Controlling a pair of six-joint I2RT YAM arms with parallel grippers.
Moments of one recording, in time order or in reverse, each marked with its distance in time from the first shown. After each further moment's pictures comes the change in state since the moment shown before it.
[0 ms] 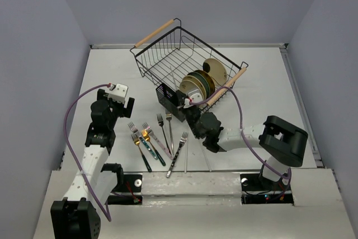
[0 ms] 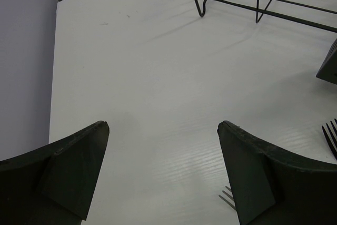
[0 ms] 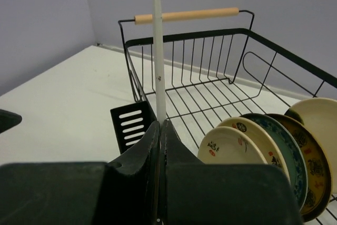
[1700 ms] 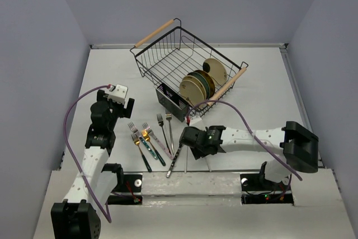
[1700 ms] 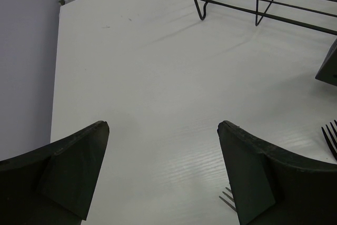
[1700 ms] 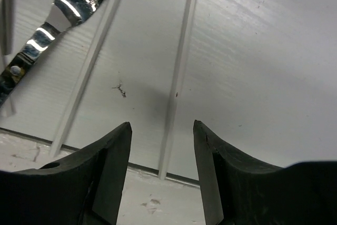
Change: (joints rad) left arm 0.000 -0.020 -0.016 0.016 0.000 0.001; right arm 0.134 -0.130 0.229 -1.963 -0.248 0.952
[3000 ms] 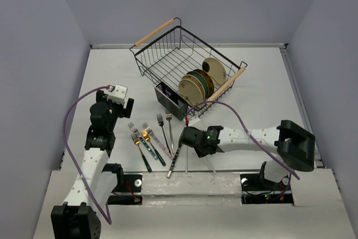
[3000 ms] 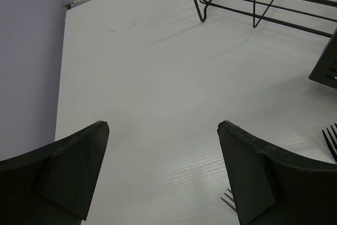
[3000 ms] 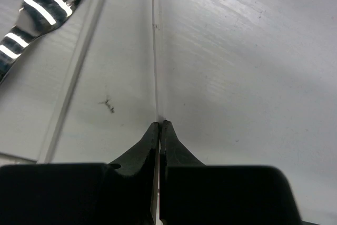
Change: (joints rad) left arm 0.000 -0.023 -0.002 0.000 -0.008 0.000; right arm -0.040 0.069 -0.041 0.072 -0.002 -0.035
